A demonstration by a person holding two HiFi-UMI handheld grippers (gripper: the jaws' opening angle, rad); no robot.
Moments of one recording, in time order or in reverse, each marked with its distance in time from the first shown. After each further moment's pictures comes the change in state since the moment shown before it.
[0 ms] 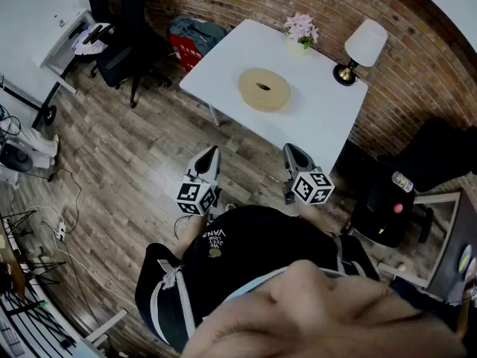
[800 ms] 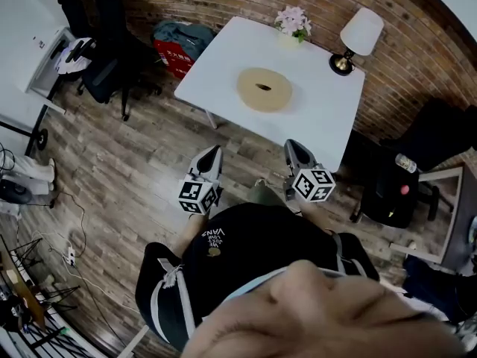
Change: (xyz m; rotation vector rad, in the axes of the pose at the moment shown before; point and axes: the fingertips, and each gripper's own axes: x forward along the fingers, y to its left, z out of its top) left arm 0.029 0.049 -0.007 0.005 0.055 -0.135; right arm 0.039 0.008 -0.006 0.025 -0.065 -0.122
